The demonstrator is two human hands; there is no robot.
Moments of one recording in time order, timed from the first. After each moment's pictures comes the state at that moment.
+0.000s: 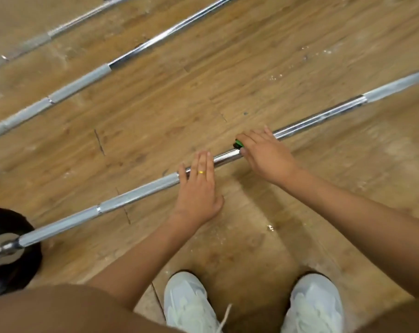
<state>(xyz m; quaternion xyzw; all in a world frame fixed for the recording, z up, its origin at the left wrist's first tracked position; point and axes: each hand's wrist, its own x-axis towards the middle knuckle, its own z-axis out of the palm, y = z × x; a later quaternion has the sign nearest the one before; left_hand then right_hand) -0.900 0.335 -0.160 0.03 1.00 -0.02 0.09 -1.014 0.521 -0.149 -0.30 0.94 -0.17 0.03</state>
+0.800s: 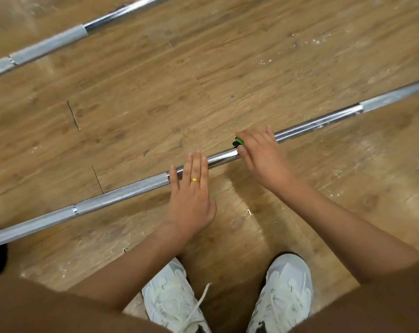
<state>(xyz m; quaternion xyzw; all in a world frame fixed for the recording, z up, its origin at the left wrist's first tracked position) -0.843 0.366 -0.170 0.04 1.00 -0.01 0.02 -0.968 0.550 -0.149 -0.26 0.94 -0.22 0.02</state>
